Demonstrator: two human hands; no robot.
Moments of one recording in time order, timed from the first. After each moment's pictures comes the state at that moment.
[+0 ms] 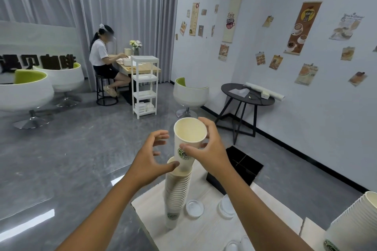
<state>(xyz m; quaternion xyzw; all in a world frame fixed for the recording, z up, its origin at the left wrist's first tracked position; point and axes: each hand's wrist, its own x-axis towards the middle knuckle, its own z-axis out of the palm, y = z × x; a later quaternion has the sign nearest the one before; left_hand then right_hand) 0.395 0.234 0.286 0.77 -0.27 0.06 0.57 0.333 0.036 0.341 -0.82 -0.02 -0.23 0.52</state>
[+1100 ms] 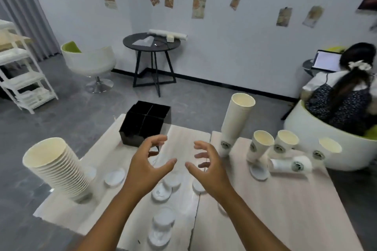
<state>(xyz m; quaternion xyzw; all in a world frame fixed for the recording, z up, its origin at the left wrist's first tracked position) 0.229 0.008 0.222 0.71 -0.43 -0.09 0.55 0.073 -0.134 0.193 -0.76 0.29 -0.30 0.50</state>
